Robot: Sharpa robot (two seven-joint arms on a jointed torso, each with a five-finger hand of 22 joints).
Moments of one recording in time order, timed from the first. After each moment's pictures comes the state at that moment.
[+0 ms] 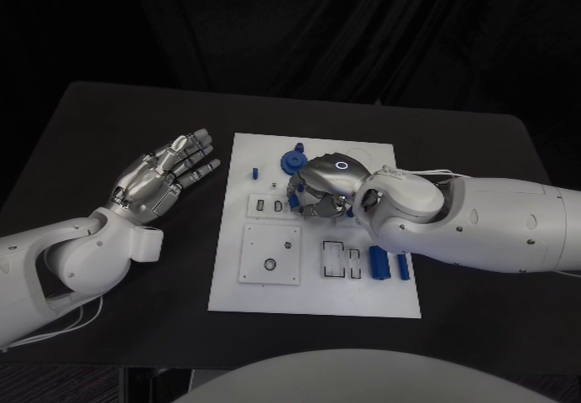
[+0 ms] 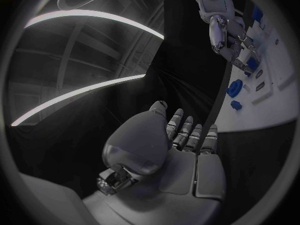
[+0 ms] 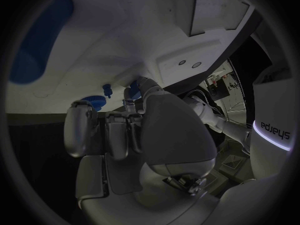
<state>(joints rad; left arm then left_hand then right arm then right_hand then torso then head) 1.22 -1.08 -0.21 1.67 0.12 0.10 0.66 1.45 0.28 -0.16 0.23 0.55 0.45 0.13 0.10 0.06 0.14 0.19 0.30 0.04 0.06 0.18 0.09 0.02 0.16 0.05 0.28 0.03 0.02 1.30 -0.75 -0.24 1.70 -1.72 -0.39 -0.25 1.45 -0.08 0.16 0.19 0.43 0.95 0.09 0.29 0.33 1.47 0.01 1.57 1.31 1.47 -0.05 1.57 1.31 0.04 1.45 0.06 1.35 1.31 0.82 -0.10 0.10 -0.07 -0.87</state>
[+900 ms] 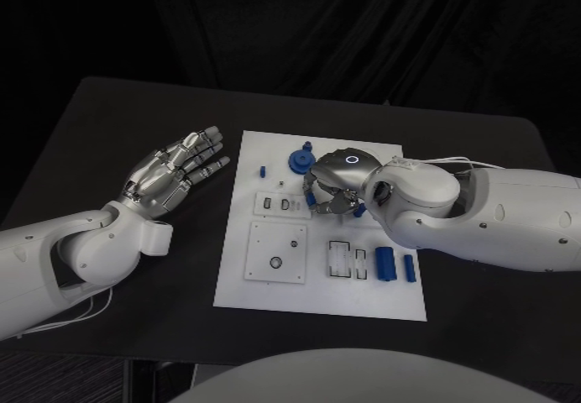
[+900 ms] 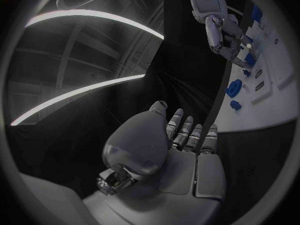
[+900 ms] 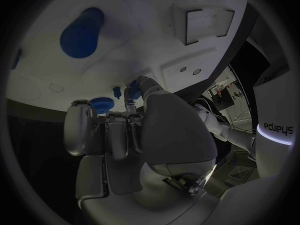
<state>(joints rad) 1.22 -1.07 -0.21 1.66 0.12 0.10 0.66 1.45 0.28 -0.16 0.23 0.55 0.45 0.13 0.10 0.06 0.14 0.19 0.30 0.04 0.06 0.18 0.09 0.02 0.16 0.05 0.28 0.03 0.02 1.36 -0.78 -0.24 1.75 -1.74 -0.23 -0.34 1.44 -0.09 0.17 0.18 0.45 0.95 0.09 0.29 0.41 1.47 0.01 1.57 1.31 1.47 -0.05 1.57 1.31 0.04 1.45 0.06 1.34 1.31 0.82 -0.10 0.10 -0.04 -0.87</state>
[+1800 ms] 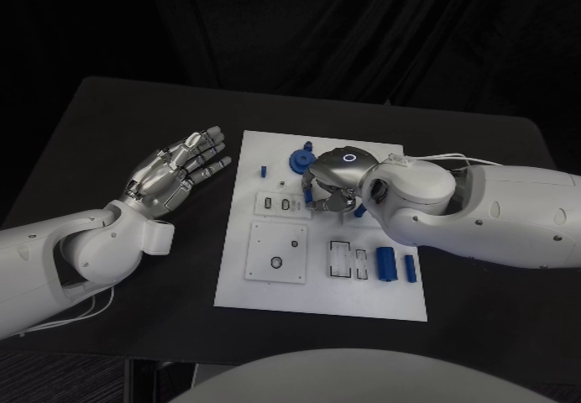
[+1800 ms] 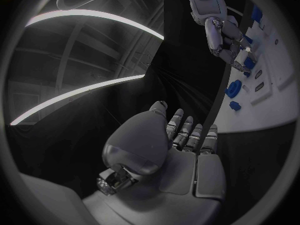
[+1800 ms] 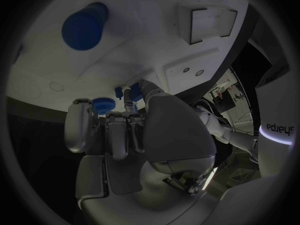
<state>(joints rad) 1.22 -1.06 -0.21 1.65 0.12 0.11 0.65 1.45 0.28 -0.16 0.23 0.55 0.45 0.13 0.10 0.06 0.14 0.19 0.30 0.04 0.06 0.18 0.09 0.02 0.16 0.05 0.28 0.03 0.02 1.36 -0.76 -0.24 1.73 -1.74 -0.20 -0.35 1.40 -0.08 0.17 0.18 0.30 0.90 0.10 0.24 0.53 1.47 0.01 1.57 1.31 1.47 -0.05 1.57 1.31 0.06 1.43 0.07 1.32 1.31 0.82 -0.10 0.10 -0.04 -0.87</state>
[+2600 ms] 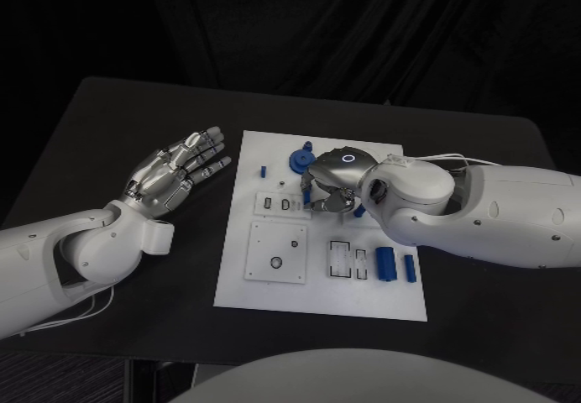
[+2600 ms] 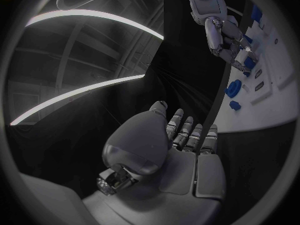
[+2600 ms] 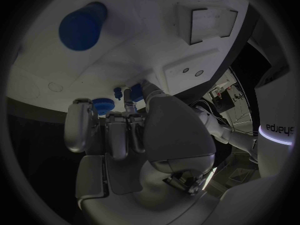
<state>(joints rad) 1.22 -1.06 -0.21 1.65 0.12 0.11 0.65 1.45 0.28 -0.16 0.23 0.55 0.45 0.13 0.10 0.06 0.14 0.19 0.30 0.04 0.06 0.18 0.09 0.02 0.16 0.05 0.28 0.03 0.02 1.36 -0.76 -0.24 1.73 -1.74 -0.20 -0.34 1.36 -0.10 0.13 0.19 0.18 0.86 0.10 0.21 0.50 1.47 0.01 1.57 1.31 1.47 -0.05 1.57 1.31 0.05 1.43 0.07 1.31 1.31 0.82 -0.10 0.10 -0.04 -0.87</state>
